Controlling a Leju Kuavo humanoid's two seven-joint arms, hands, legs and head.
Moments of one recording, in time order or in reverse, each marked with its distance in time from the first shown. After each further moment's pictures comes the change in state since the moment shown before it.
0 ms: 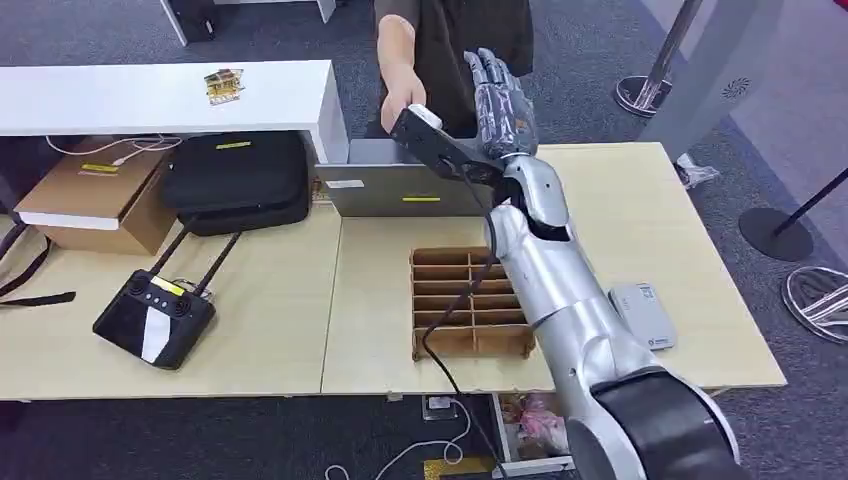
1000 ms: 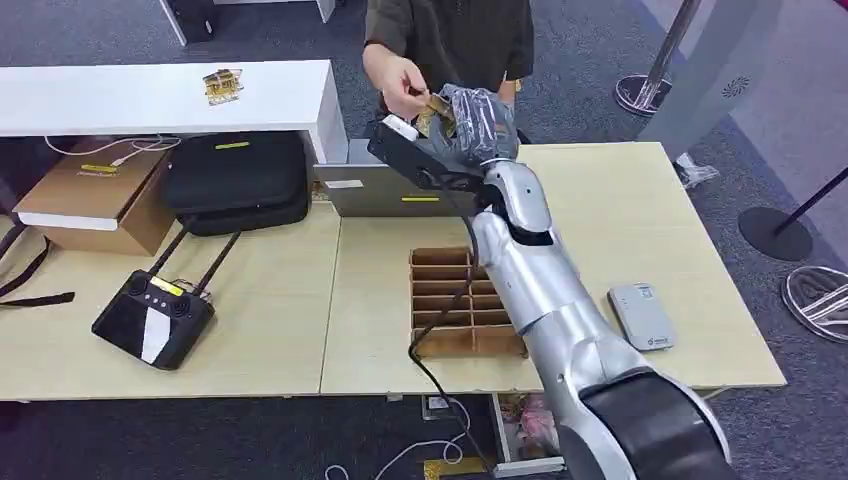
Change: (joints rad) left arm -0.016 0.041 0.000 0.000 0.007 -0.047 0.064; right arm -0.001 0.031 0.042 0.019 0.023 -0.034 -0.013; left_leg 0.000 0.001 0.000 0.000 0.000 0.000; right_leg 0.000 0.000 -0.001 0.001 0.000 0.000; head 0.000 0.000
